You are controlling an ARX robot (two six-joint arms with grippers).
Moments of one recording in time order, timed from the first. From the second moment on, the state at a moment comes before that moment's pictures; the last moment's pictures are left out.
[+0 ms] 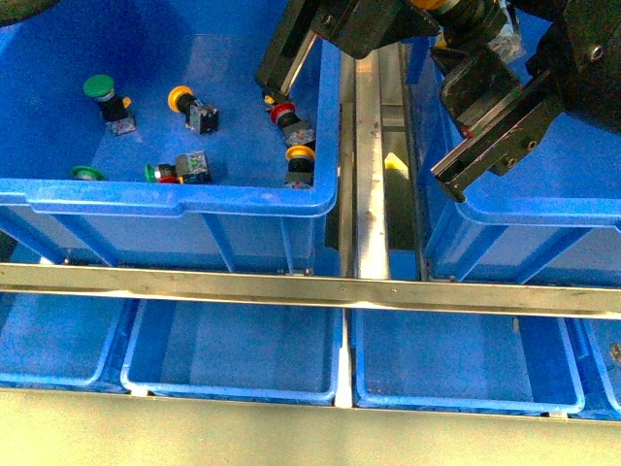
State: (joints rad) left arm -0.57 1.79 1.23 0.06 0.33 -1.29; right arm 0.32 1.60 0.54 0.88 0.13 -0.62
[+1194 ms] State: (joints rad) left arm -0.06 1.17 0.71 -0.13 0.07 -0.51; right arm 0.19 1.53 0.43 0.76 0.08 -0.60
